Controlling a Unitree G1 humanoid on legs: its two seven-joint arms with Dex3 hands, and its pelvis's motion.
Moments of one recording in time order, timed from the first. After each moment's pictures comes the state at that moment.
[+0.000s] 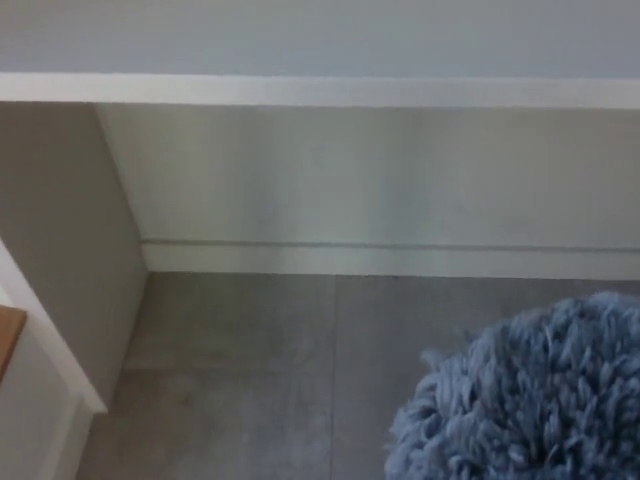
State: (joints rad) left_arm 0.29 0.17 0.53 1.15 -0.25 -0.53 0.09; right_arm 0.67 -0.39 0.33 -0.64 0.29 0.29 0.24
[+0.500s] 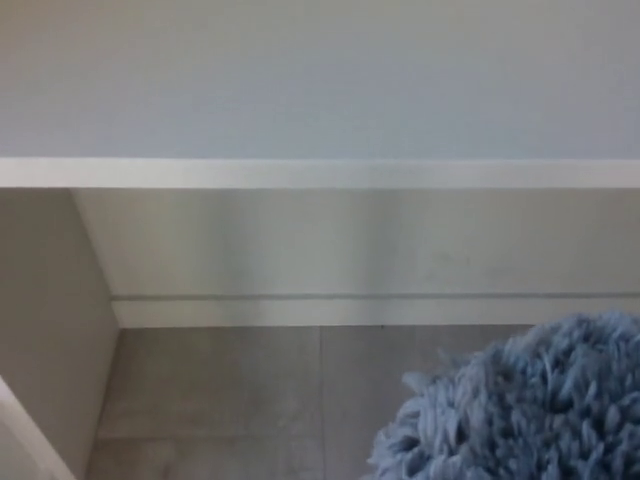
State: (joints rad) left_arm 0.29 0.19 0.52 1.17 -0.25 -0.53 0.09; right_arm 0.69 -0.39 0.35 -0.70 0.28 0.29 0.24
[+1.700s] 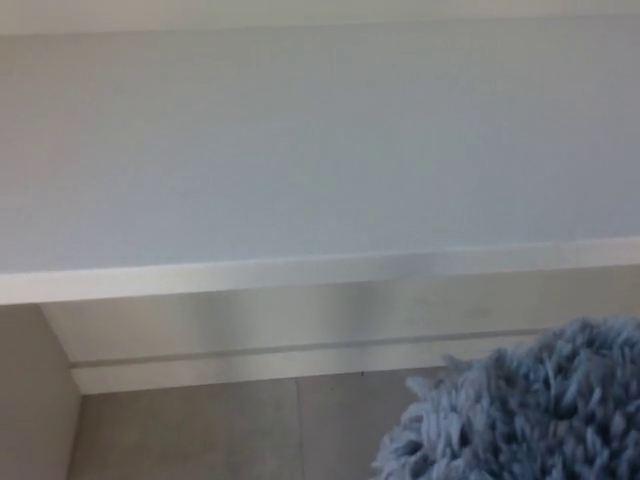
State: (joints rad) left_arm 0.28 0.17 0.52 1.18 -0.26 -0.54 0.09; right_arm 0.73 -0.41 0.33 -0.73 0.27 0.29 0.24
